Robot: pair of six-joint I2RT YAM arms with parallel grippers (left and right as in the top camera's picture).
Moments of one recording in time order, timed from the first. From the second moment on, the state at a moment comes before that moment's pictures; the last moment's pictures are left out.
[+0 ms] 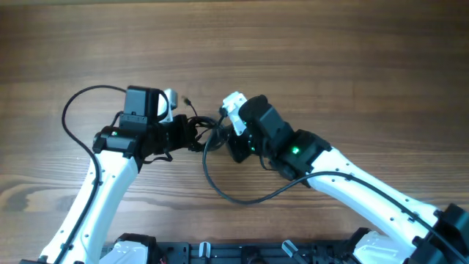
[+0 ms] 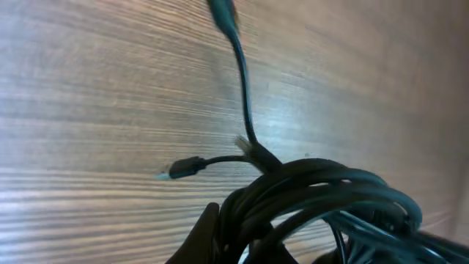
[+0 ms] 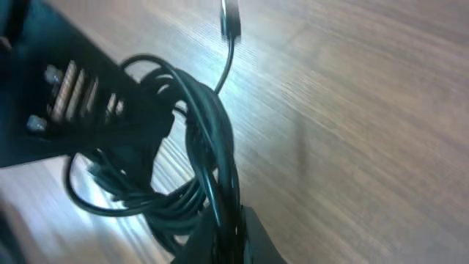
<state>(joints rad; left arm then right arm) -0.14 1.27 0.89 -0.71 0.39 -0.51 0.77 1.44 1.00 -0.33 -0.15 0.25</state>
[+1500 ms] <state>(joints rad) -0.28 1.32 0.89 -0.54 0.44 -0.18 0.67 1.59 1.00 -0.31 -0.41 -0.01</state>
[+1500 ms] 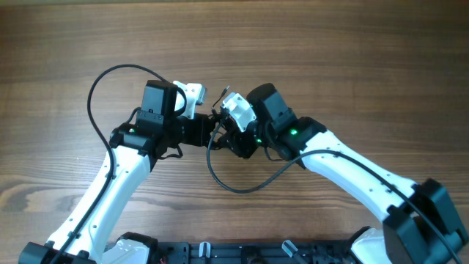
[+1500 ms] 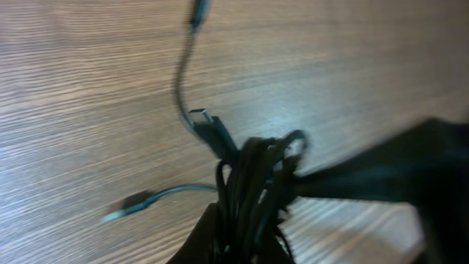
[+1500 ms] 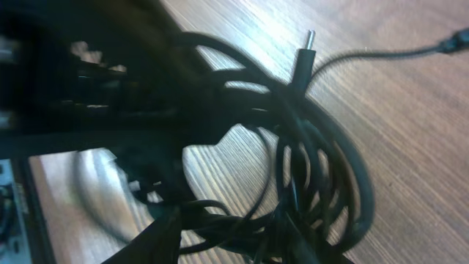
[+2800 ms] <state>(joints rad) -0.25 1.32 0.89 -0.51 0.70 -0.14 0.62 1.68 1.02 -0.36 -0.53 0.20</state>
